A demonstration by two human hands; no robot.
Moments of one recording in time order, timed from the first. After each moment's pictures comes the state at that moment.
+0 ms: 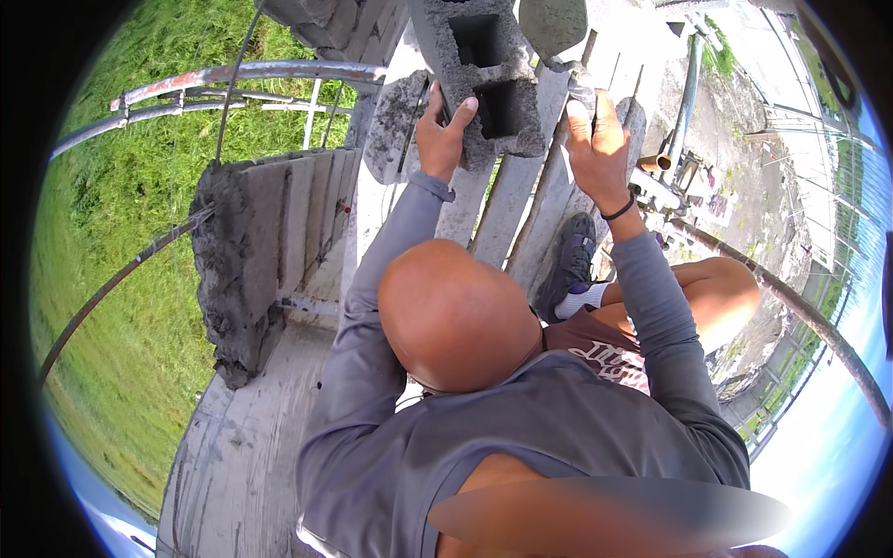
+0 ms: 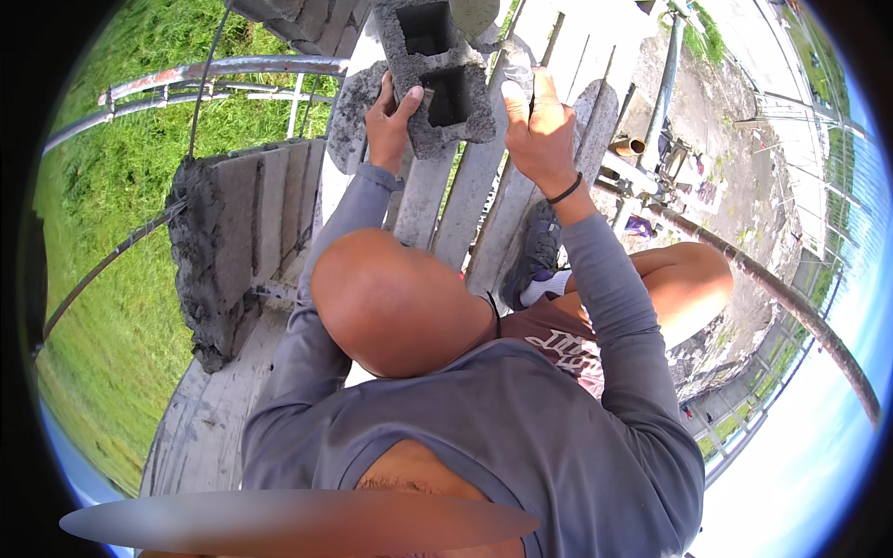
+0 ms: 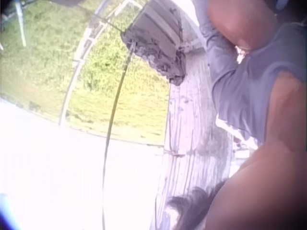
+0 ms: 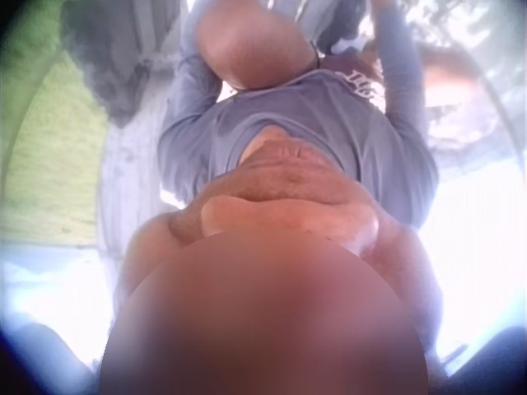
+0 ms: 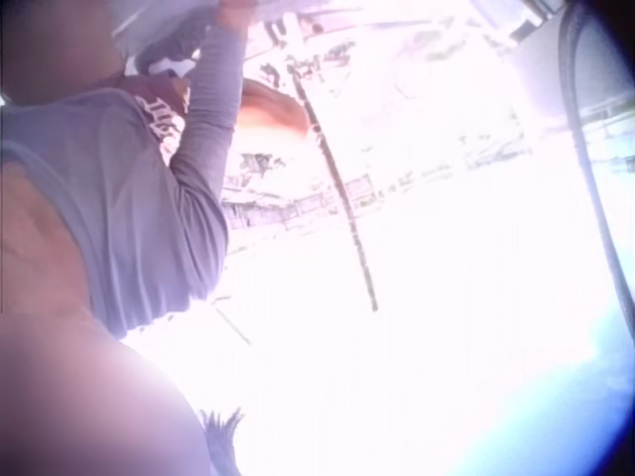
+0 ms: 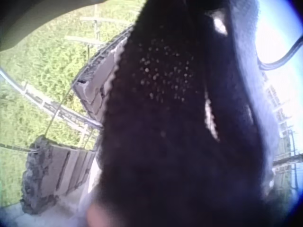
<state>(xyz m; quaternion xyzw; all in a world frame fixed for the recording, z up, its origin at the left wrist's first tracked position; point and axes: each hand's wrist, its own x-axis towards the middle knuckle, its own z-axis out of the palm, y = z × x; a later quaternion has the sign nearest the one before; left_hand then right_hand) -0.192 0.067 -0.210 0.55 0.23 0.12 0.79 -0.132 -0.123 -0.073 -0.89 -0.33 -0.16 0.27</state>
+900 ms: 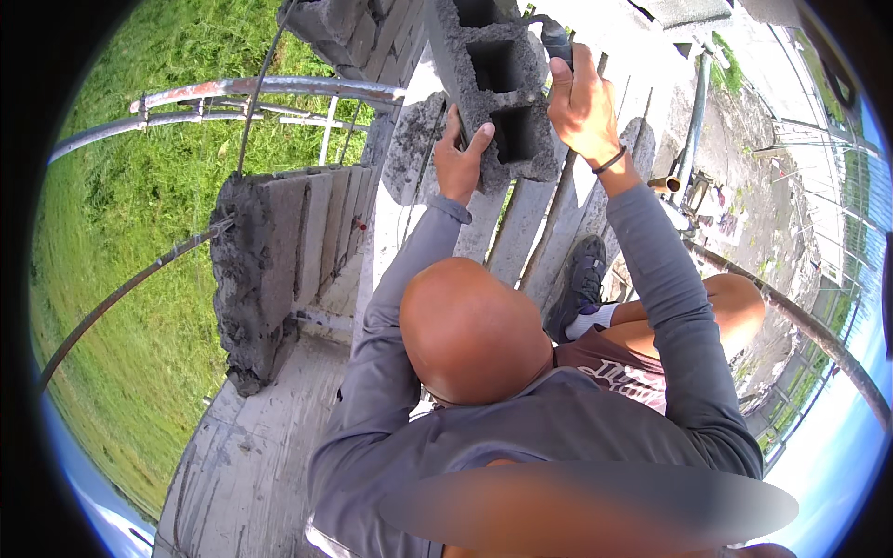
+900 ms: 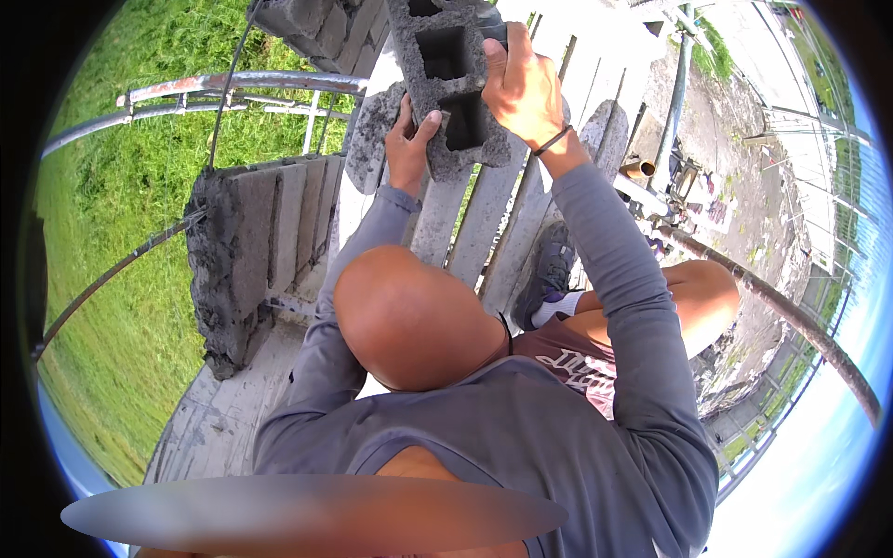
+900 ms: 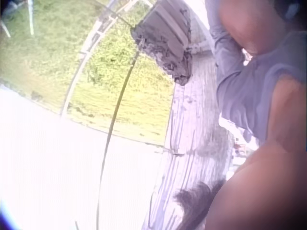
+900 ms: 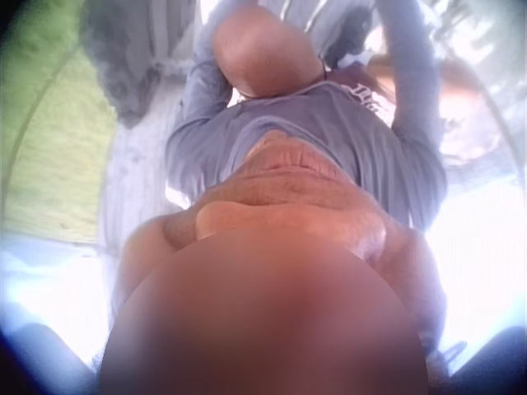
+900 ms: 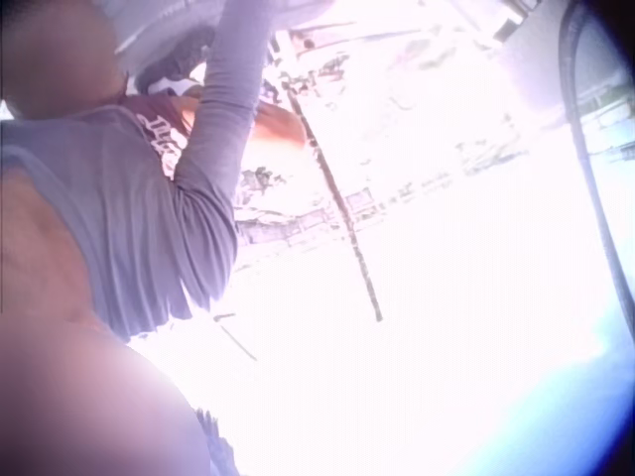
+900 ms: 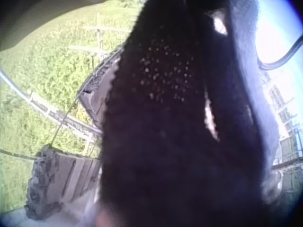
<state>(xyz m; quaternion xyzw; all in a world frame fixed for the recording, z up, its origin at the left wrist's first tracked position) -0.193 0.065 -0.215 0.57 0.22 0.13 0.78 -0.064 -0.068 -0.085 -0.91 -0.28 -0.08 0.28</state>
